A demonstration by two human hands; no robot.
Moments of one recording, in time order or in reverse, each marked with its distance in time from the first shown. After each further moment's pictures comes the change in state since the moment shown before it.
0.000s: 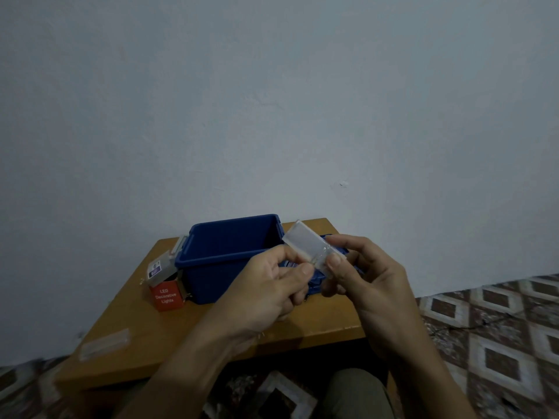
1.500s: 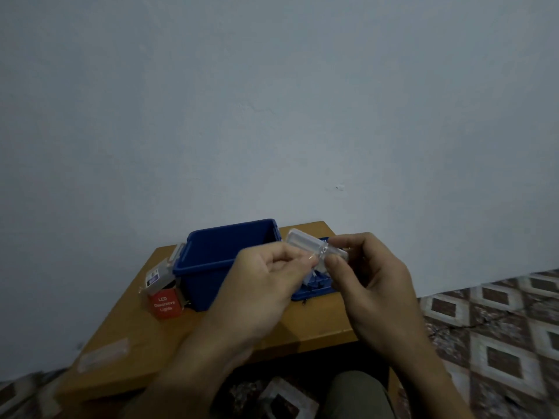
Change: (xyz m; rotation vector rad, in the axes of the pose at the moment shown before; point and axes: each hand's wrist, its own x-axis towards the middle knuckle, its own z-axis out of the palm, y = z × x) left_hand -0.021 0.035 0.022 0.197 0.188 0.122; right_hand -0.007 -0.014 0.000 -0.330 0.079 -0.192
